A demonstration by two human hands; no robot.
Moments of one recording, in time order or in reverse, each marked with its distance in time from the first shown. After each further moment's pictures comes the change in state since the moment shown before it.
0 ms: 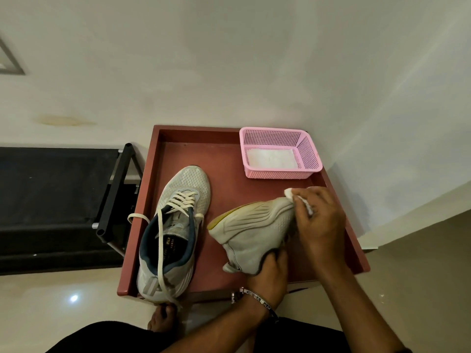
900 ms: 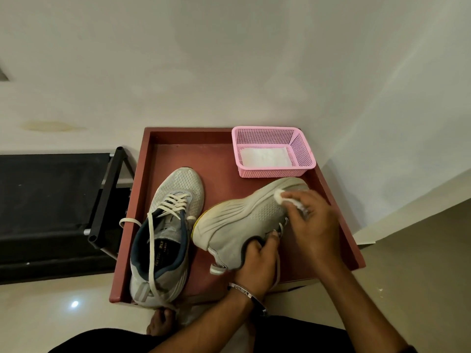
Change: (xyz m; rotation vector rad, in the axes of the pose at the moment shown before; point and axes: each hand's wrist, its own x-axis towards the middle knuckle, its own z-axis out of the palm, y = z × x) left_hand 0.013 0.028 -0.016 -0.350 -0.141 -0.363; right_hand -0.004 0.002 -0.005 0.133 -0.122 0.126
